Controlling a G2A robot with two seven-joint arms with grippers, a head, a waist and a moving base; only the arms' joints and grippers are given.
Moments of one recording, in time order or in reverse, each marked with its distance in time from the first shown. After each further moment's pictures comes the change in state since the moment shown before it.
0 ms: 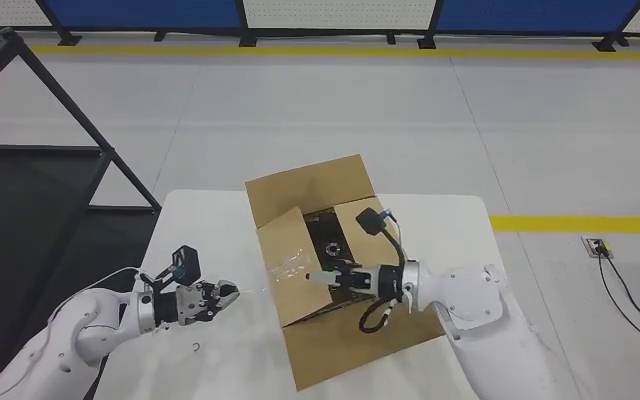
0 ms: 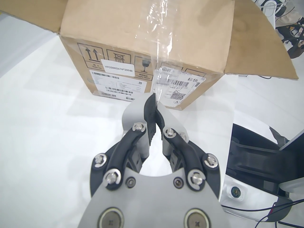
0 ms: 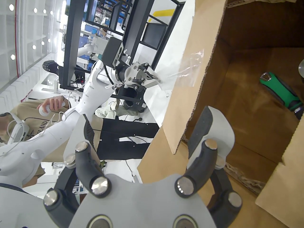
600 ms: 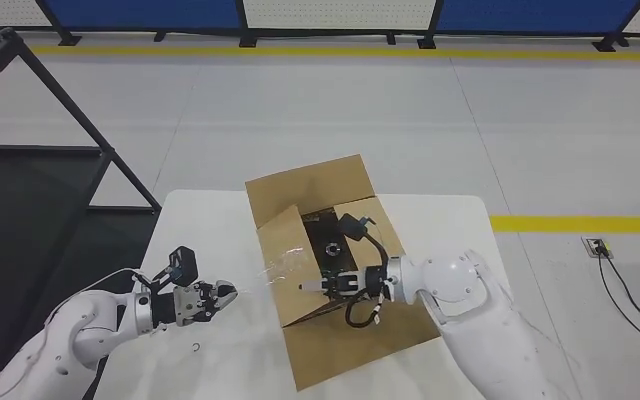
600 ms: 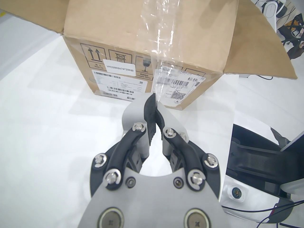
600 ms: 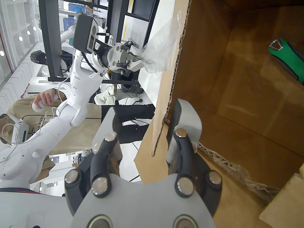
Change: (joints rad) left arm 0.015 0.003 -0.017 -0.006 0.009 0.000 0.011; right arm 0.101 0.006 -0.099 0.111 0.010 0.074 0.084
